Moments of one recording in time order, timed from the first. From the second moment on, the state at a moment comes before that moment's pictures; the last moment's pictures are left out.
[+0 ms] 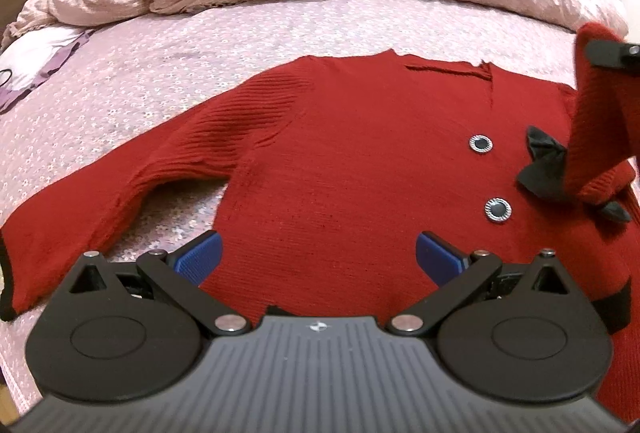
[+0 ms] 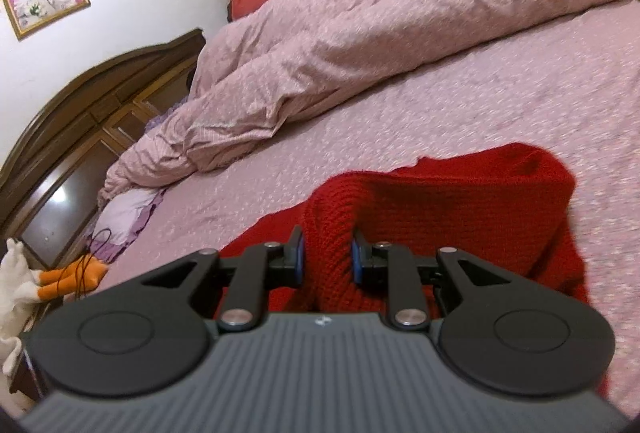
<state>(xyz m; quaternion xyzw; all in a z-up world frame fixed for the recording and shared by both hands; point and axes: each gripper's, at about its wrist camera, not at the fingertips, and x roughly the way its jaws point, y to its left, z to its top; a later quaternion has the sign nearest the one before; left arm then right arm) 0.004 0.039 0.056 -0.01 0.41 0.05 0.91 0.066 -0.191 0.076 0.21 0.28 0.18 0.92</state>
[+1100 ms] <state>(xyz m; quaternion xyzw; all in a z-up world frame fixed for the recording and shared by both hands) 0.015 0.057 0.057 -0.04 0.40 0.04 0.91 0.090 -0.146 0.057 0.14 0.32 0.20 0.91</state>
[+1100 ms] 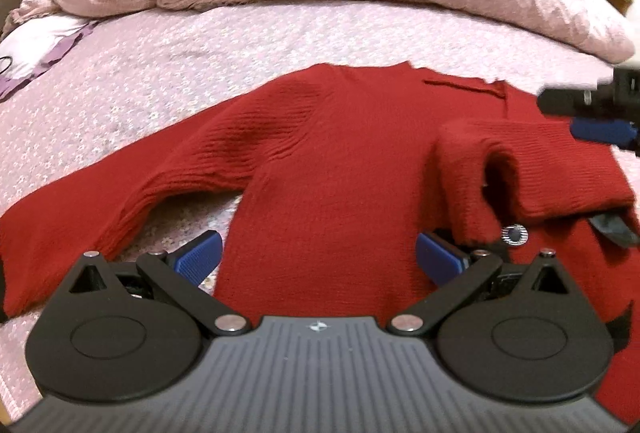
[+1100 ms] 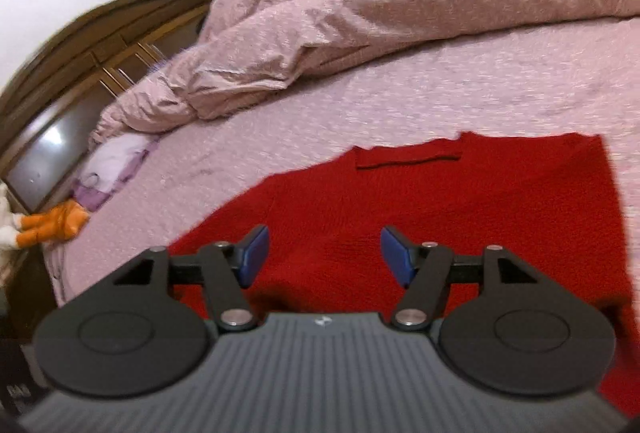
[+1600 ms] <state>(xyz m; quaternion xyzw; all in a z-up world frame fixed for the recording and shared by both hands) 0.014 0.018 0.054 -0.01 0.38 -0.02 0.92 0.071 -0.223 0.023 -0.05 0.37 0.07 0.93</state>
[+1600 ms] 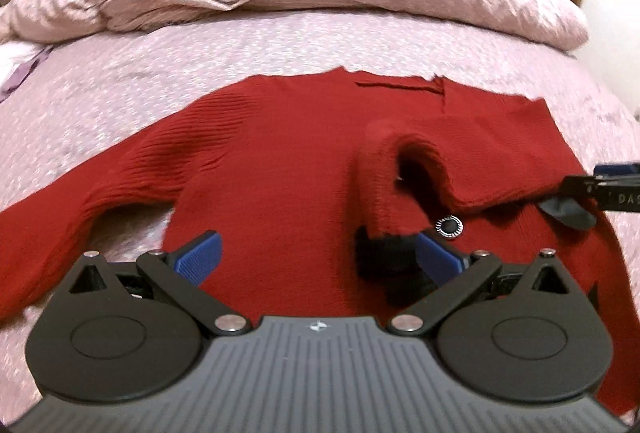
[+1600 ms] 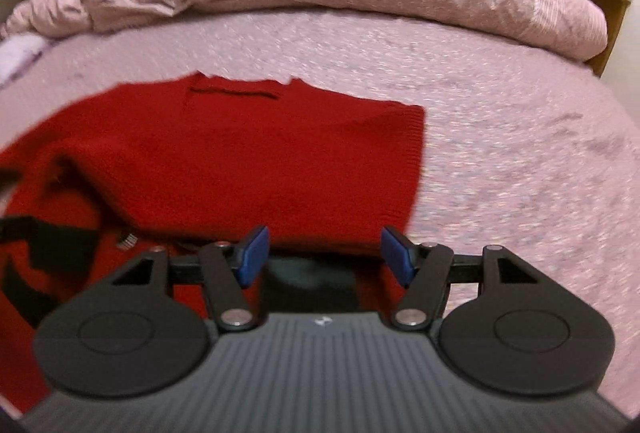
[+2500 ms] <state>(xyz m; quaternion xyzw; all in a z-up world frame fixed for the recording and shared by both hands) 0.051 -0.021 0.046 0.18 0.31 -0.06 0.93 0.092 -0.252 -0.007 -0.03 0.38 0.05 0.93</state>
